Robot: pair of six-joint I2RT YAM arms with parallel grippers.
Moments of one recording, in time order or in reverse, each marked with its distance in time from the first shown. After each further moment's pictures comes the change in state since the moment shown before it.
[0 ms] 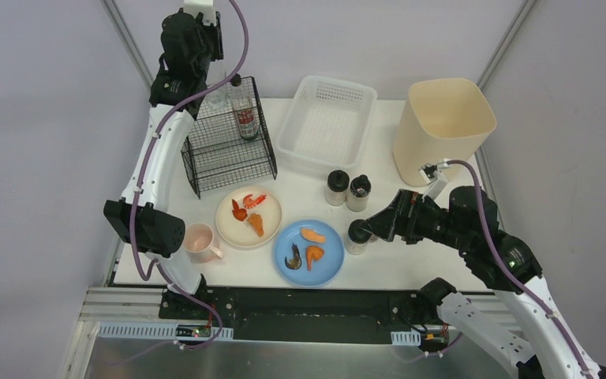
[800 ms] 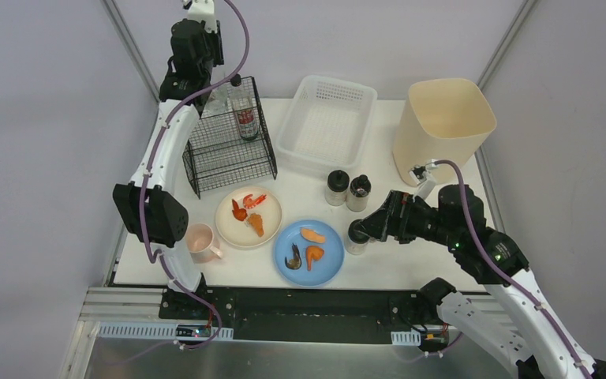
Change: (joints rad) left arm 0.057 0.095 -0.031 0.069 -0.008 -0.032; right arm 0.000 0.022 -0.080 0.073 -0.044 -0.011
